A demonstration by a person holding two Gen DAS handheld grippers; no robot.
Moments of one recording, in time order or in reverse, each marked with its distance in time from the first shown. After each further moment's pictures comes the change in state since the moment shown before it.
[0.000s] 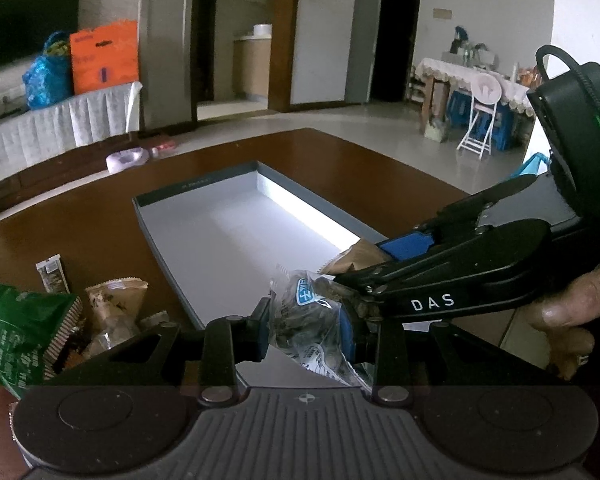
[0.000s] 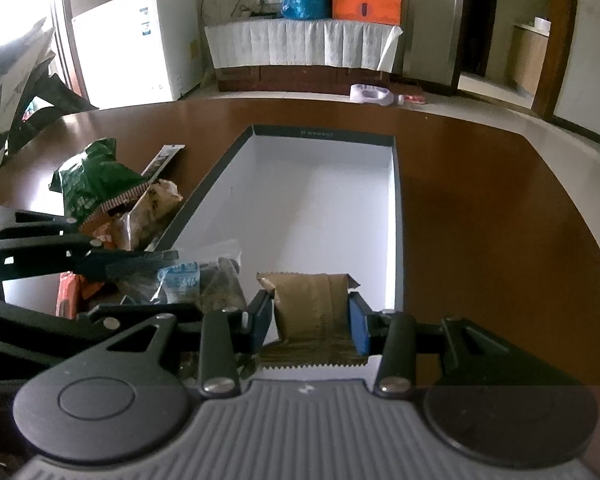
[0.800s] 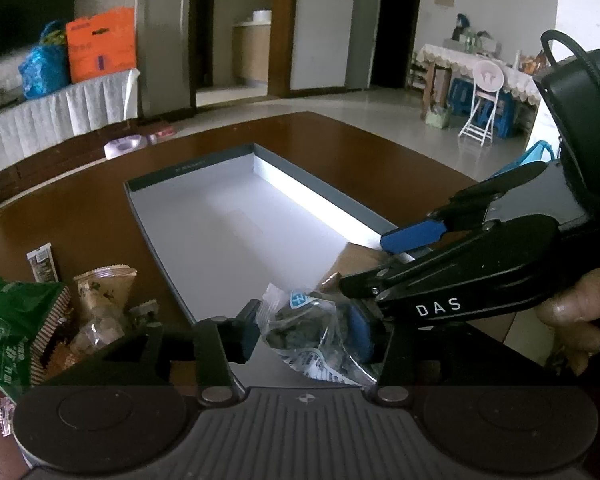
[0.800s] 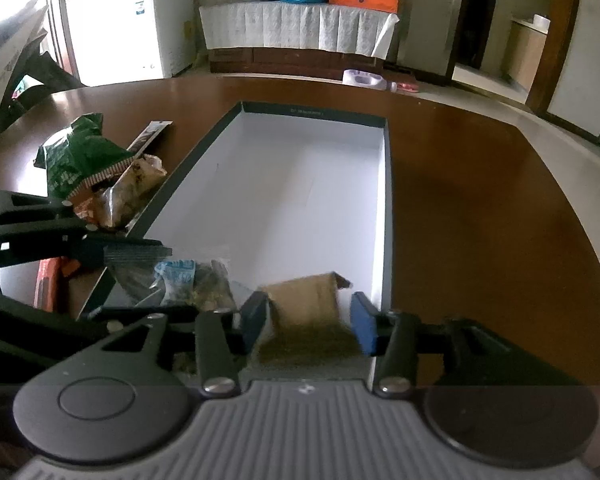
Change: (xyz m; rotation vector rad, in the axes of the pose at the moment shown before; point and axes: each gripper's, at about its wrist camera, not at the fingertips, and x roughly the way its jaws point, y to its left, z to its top) left arm 0.019 0.005 0.005 0.000 0.043 -0.005; right arm 0.012 0.000 -0.003 -0.025 0.046 -0.048
